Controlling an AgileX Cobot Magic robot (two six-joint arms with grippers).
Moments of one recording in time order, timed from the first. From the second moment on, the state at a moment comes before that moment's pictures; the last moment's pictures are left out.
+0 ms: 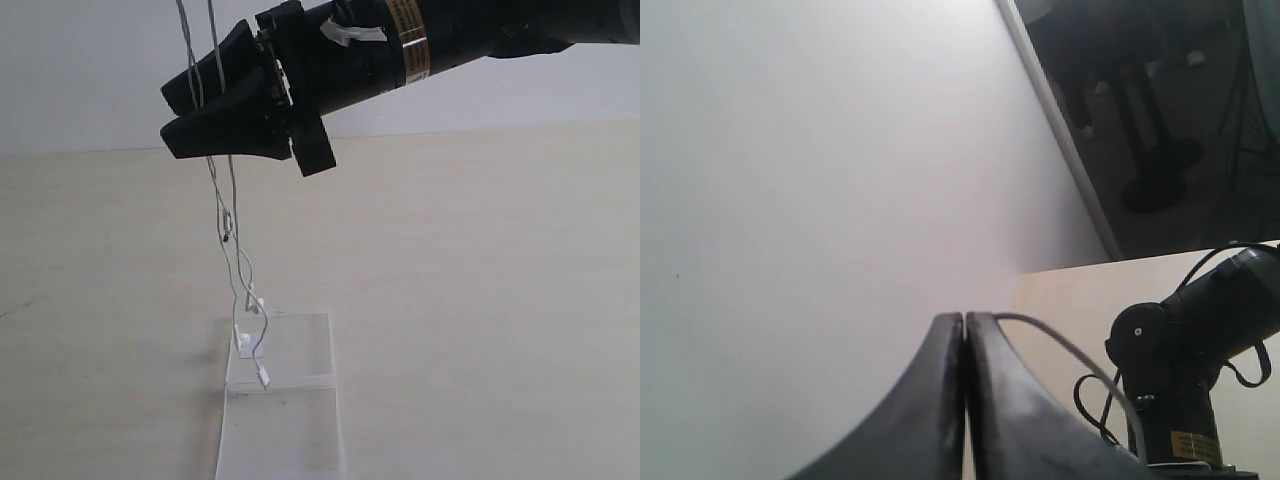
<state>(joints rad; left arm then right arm) -0.14 1.42 -2.02 -0.93 1.07 1.12 0.45 1.87 -1.48 -1.74 -1.22 1.25</state>
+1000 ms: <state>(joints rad) -0.14 1.31 -2.02 -0.43 1.04 0.90 0.45 1.87 -1.48 -1.74 -1.22 1.25</state>
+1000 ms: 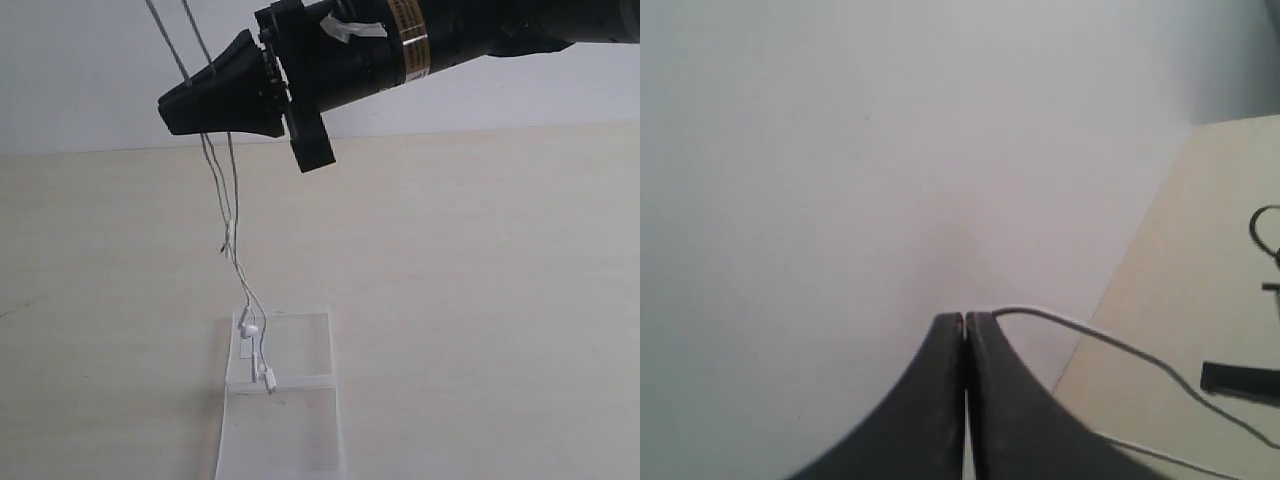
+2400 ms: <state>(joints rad) -0.14 1.24 -1.94 0.03 1.23 0.46 0.45 1.65 -1.48 -1.75 -1.10 1.49</state>
